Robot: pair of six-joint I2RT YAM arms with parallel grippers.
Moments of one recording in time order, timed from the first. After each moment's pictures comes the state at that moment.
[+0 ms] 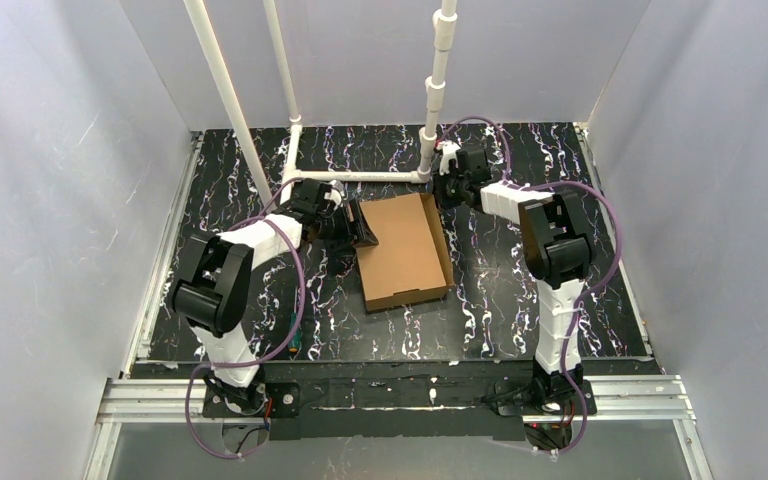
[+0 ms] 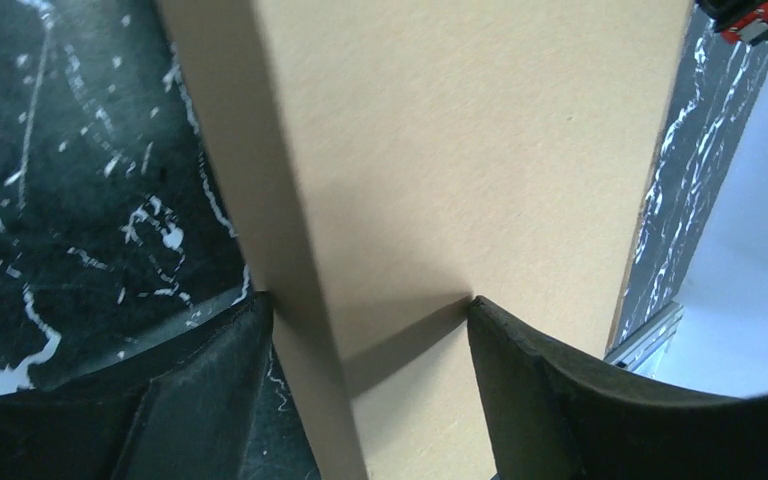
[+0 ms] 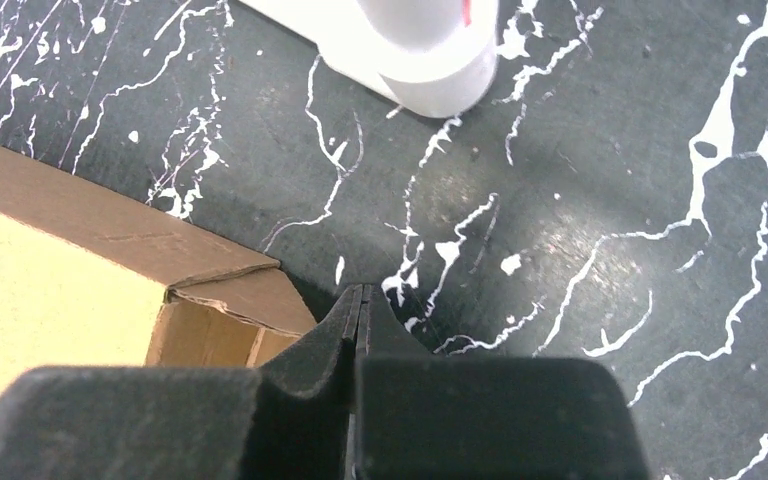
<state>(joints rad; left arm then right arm) -0.38 1.75 1.03 -0.19 0.36 -0.66 0.34 2.13 1.42 -0.02 -0.34 0.05</state>
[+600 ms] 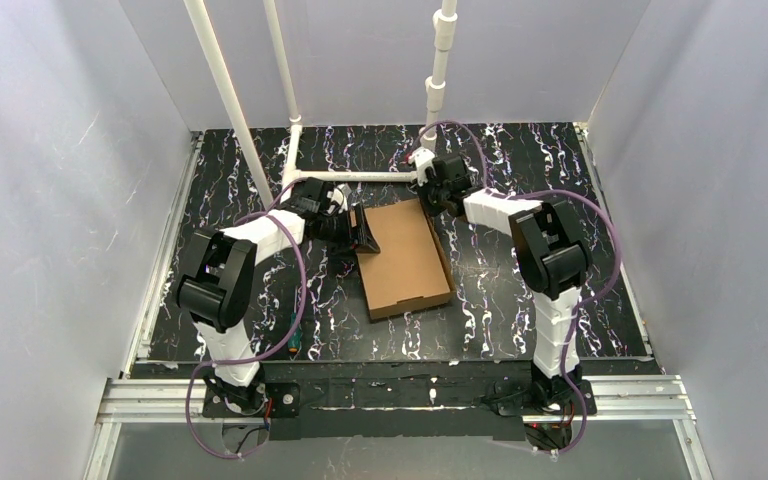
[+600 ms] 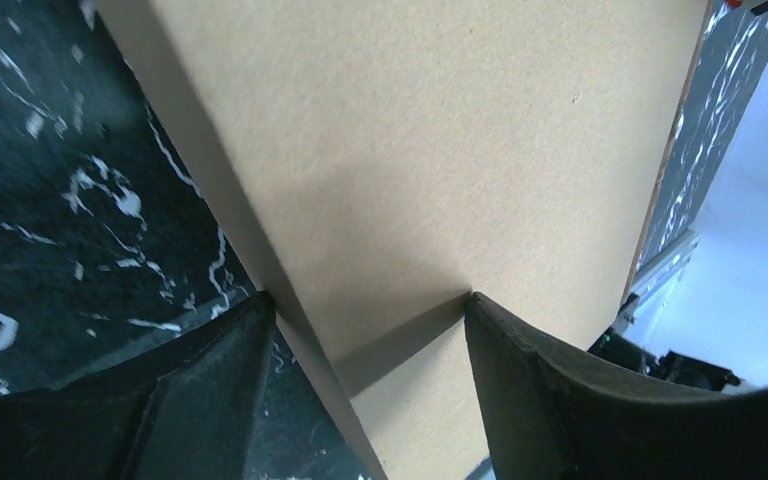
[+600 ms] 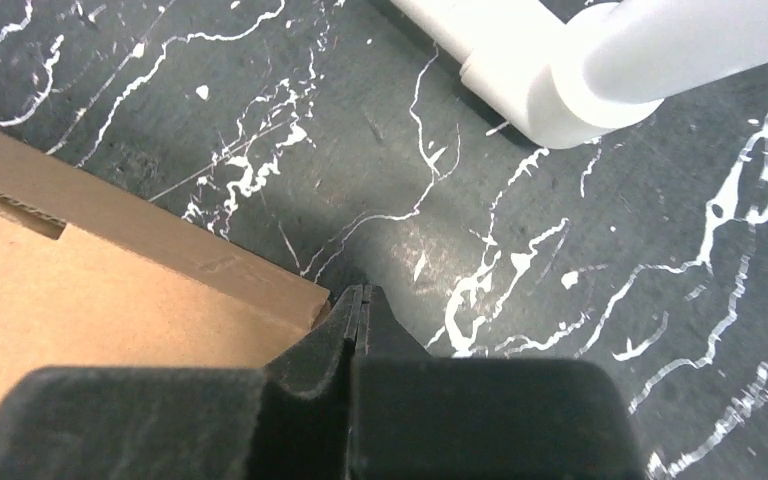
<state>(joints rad) -0.39 1.79 1.09 -0.27 0.47 -0.58 0.46 2.07 1.37 0.00 -0.20 -0.16</state>
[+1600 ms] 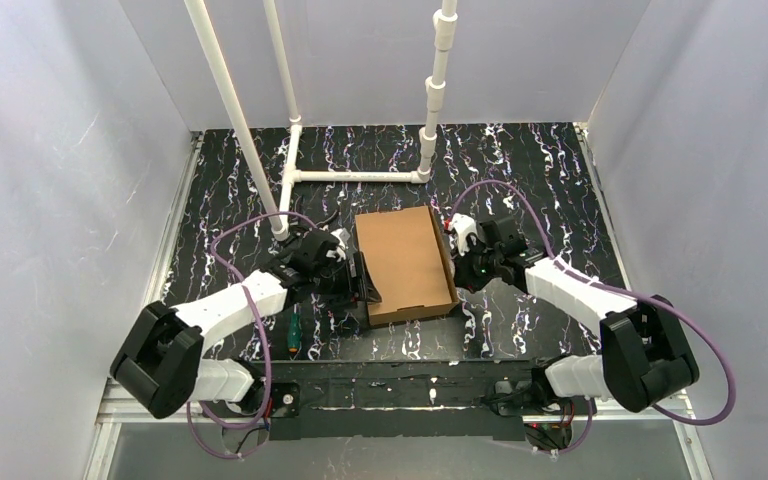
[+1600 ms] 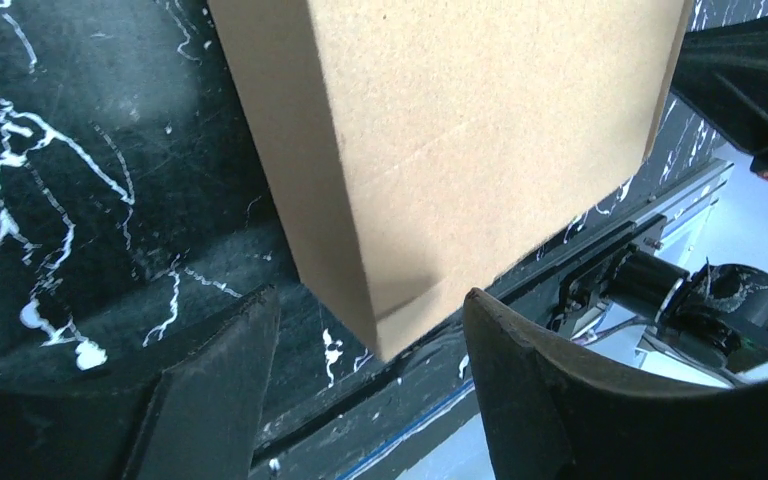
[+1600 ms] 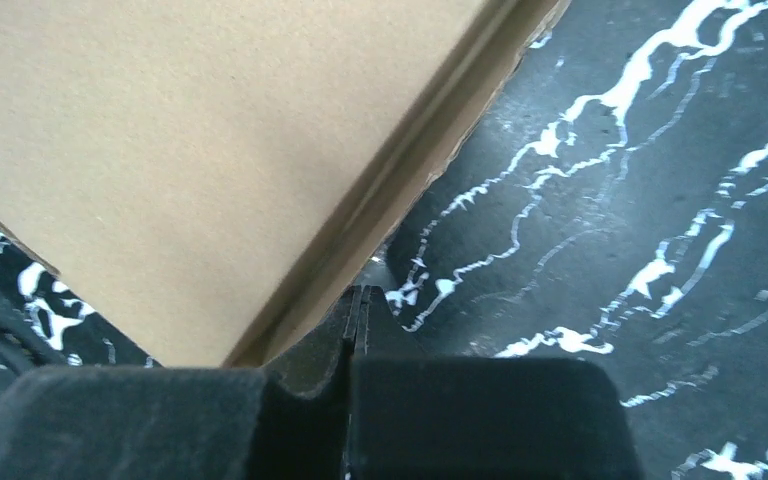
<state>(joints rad) -0.62 1.28 0.66 -0.29 0.32 -0.78 0.46 1.30 0.68 -0.30 -0.35 -0.21</state>
